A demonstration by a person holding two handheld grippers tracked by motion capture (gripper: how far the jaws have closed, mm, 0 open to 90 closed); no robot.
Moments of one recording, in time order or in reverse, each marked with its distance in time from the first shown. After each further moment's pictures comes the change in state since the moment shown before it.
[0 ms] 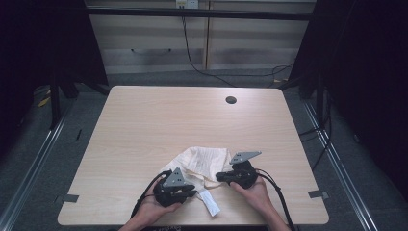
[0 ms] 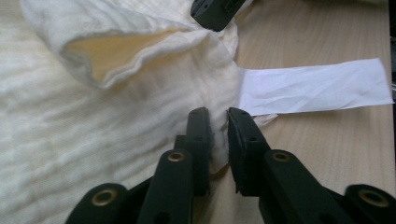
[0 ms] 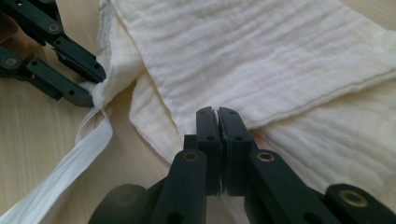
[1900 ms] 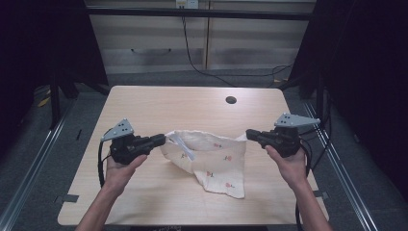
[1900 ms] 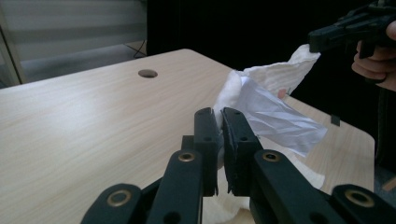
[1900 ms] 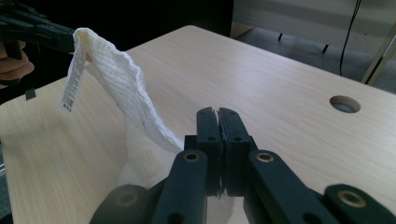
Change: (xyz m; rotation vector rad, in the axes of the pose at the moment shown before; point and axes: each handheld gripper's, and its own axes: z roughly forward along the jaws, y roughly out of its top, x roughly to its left) left arm 0.074 0.059 -0.131 -0.422 0.131 -0.194; right arm -0.011 0.080 -0.145 -0.321 -0.184 -0.049
